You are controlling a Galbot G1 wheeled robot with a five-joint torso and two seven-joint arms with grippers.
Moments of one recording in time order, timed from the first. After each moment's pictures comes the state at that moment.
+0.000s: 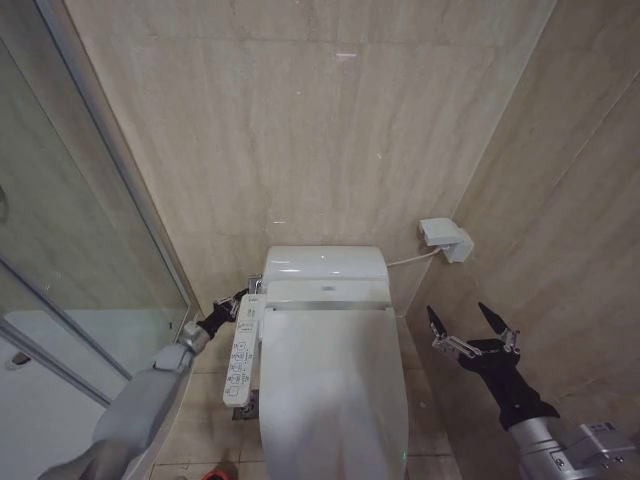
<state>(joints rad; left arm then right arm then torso) 0.59 -1.12 -0.10 -0.78 -0.37 -0.64 0.49 -1.79 1.44 0.86 2.50 0.37 -0.13 -0.14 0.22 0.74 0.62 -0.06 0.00</state>
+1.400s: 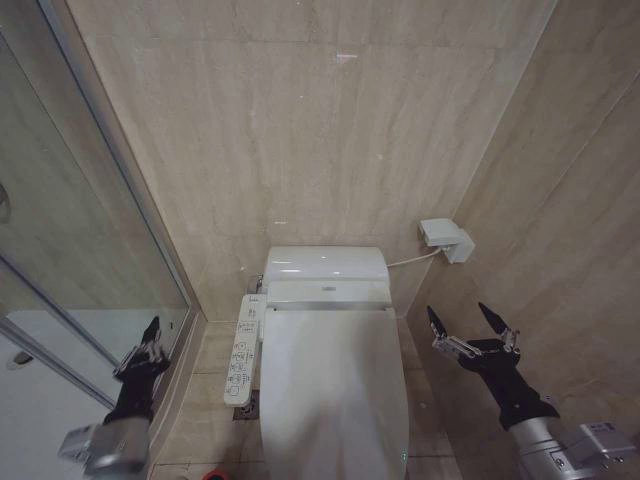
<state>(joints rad) 1.70 -1.23 -0.65 -2.25 -0.47 -0.14 -0.29 -1.79 1.44 0.86 2.50 0.37 -0.13 -0.14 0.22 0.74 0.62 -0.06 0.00</state>
